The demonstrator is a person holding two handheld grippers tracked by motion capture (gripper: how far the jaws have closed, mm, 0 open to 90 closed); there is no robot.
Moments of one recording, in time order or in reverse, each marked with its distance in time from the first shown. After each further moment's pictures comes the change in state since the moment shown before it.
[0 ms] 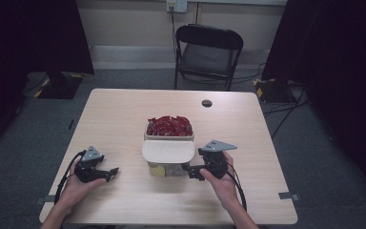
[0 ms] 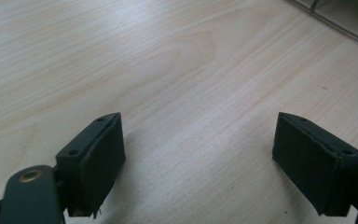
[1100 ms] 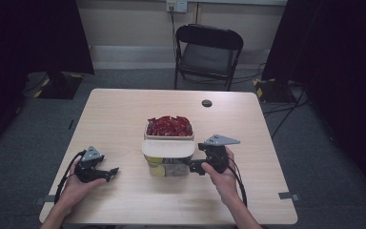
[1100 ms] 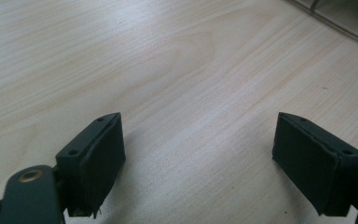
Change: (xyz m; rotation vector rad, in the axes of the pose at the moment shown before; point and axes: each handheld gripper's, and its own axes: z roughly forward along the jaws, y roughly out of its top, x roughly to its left) left arm 0.000 0.000 0.000 -0.001 -0.001 0.000; right arm -0.006 0.015 -0.004 -0.043 0.025 0.034
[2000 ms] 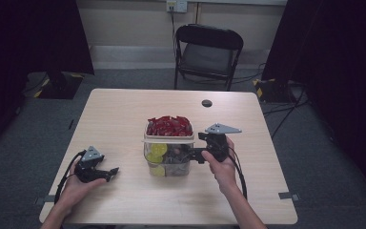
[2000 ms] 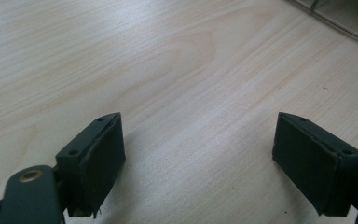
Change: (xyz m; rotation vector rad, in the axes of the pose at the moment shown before) left arm 0.000 0.000 0.000 0.000 0.000 0.000; right arm -0.011 0.027 0.005 -0.049 -0.012 0.016
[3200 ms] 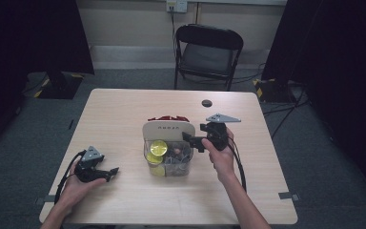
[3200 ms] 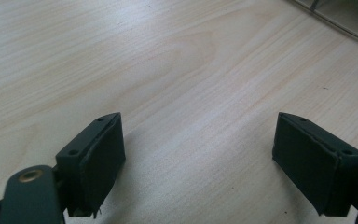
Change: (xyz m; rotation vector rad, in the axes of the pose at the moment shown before) left arm 0.000 0.000 0.000 -0.001 0.001 0.000; right arm -0.023 0.017 0.017 -0.009 -0.042 0.039
